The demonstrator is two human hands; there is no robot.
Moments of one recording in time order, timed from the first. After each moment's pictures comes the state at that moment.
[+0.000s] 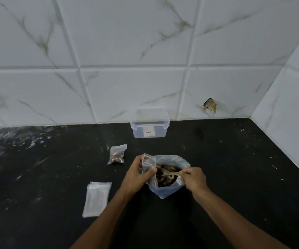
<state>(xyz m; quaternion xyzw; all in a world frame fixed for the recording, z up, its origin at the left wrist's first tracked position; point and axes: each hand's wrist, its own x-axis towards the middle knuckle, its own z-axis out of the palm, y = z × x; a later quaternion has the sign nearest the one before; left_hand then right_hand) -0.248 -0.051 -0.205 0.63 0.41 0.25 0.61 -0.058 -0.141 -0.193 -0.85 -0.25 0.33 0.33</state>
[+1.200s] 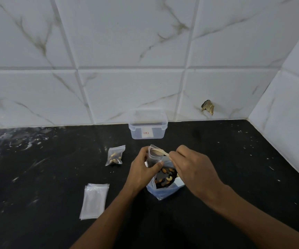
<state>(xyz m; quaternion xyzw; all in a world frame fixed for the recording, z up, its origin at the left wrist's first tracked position) -0.221 -0.057 -0.176 0.70 0.39 0.32 0.50 -0.081 -0.166 -0.086 -0.64 -0.73 -0.15 0.17</state>
